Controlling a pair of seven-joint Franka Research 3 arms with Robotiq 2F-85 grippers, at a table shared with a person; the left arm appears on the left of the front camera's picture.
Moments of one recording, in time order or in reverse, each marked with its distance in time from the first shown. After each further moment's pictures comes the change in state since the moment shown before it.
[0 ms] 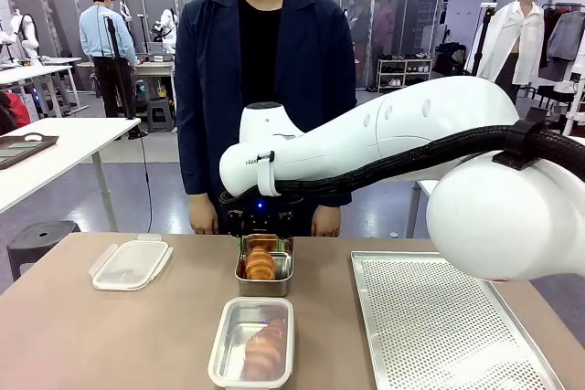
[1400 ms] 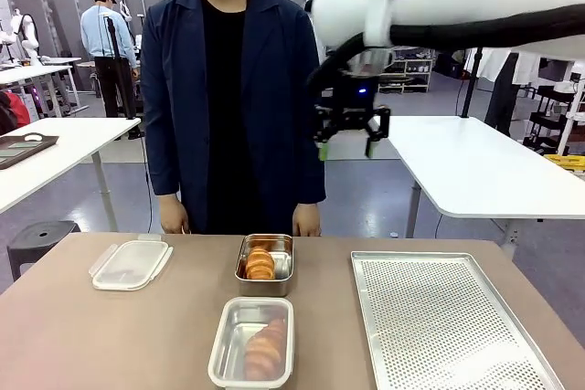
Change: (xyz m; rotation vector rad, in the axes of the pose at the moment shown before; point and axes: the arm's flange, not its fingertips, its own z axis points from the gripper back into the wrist) left arm 0.000 0.000 0.000 0.000 0.000 0.000; right arm -0.021 -0.172 0.256 -0.016 -0.034 0.188
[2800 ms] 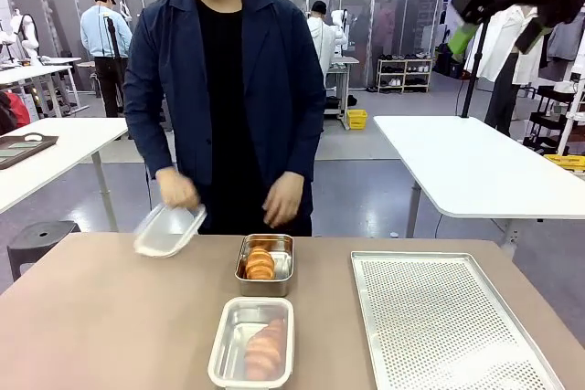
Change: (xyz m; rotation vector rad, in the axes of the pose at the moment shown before) left arm 0.000 0.000 0.000 0.000 0.000 0.000; right arm -0.249 -0.089 0.232 0.061 -0.402 0.029
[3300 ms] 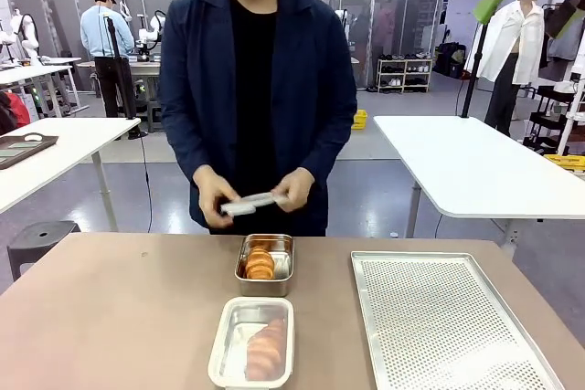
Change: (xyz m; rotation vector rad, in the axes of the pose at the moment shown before) left arm 0.000 0.000 0.000 0.000 0.000 0.000; right arm -0.008 -0.005 0.028 0.062 0.052 -0.111
